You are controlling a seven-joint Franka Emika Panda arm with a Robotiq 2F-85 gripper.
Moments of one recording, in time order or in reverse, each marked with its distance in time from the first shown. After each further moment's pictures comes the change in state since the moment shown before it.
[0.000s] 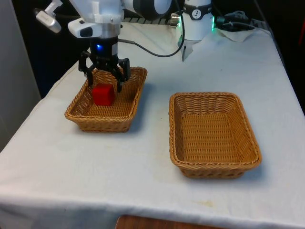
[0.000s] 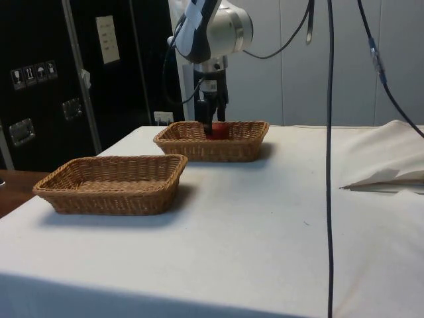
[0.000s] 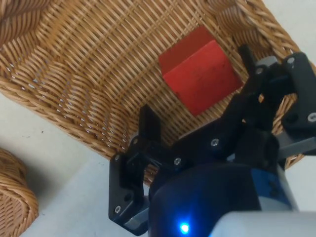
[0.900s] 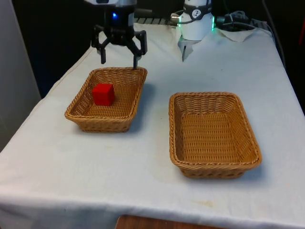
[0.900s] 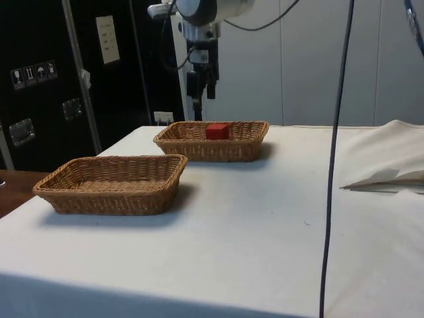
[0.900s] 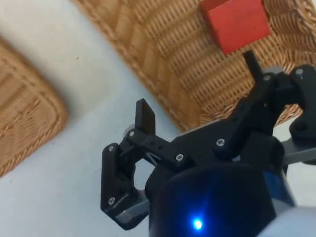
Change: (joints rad) arm 0.082 -0.243 -0.008 -0.098 -0.207 -0.048 0.154
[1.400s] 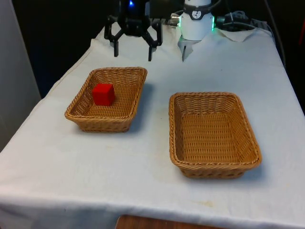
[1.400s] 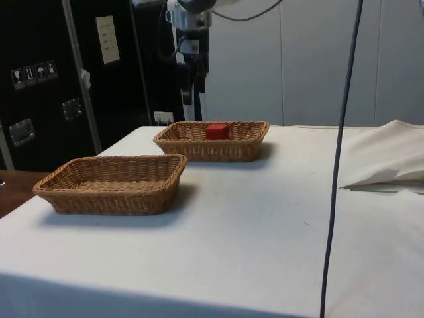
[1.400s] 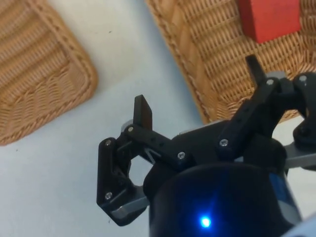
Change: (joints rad) arm 0.027 -0.091 0.049 -0.017 -0.107 -0.020 0.089
